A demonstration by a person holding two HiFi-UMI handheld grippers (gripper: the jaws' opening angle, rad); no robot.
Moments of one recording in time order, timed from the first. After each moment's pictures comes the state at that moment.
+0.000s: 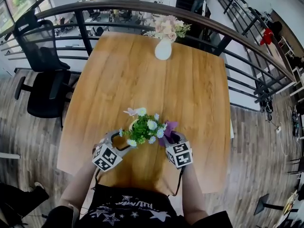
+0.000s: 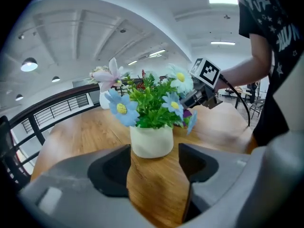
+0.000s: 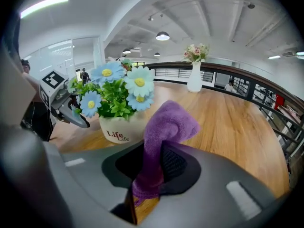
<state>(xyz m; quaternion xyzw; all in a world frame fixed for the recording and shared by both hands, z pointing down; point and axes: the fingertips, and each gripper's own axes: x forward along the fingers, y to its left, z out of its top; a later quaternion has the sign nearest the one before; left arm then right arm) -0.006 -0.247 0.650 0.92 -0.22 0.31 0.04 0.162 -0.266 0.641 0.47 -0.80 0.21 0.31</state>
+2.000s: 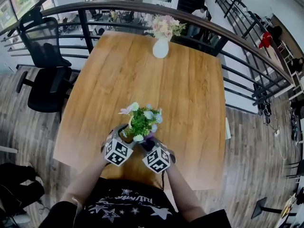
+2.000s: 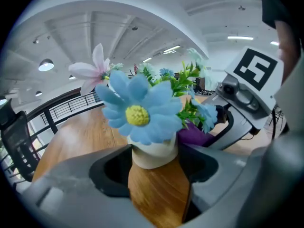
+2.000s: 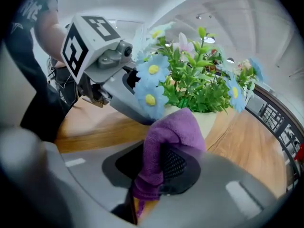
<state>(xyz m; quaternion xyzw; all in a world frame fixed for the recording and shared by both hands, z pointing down) 0.038 -0.243 0.657 0.89 -0.31 0.32 0.06 0.068 -0.194 0.672 0.31 -0.86 0.08 0.40</state>
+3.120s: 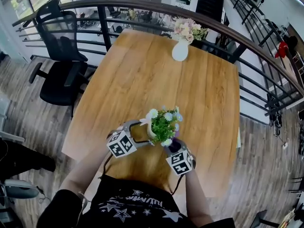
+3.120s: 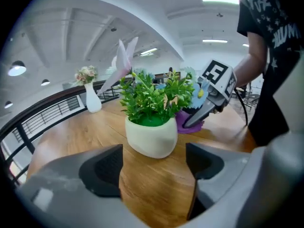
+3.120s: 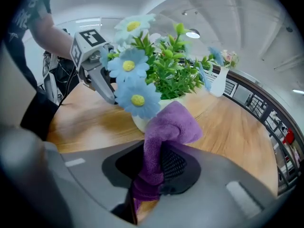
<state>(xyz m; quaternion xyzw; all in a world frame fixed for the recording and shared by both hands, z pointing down) 0.031 -0.243 0.657 0.93 -0.17 0.33 0.02 0.135 -0.209 0.674 0.38 -0.83 0.11 0.40</state>
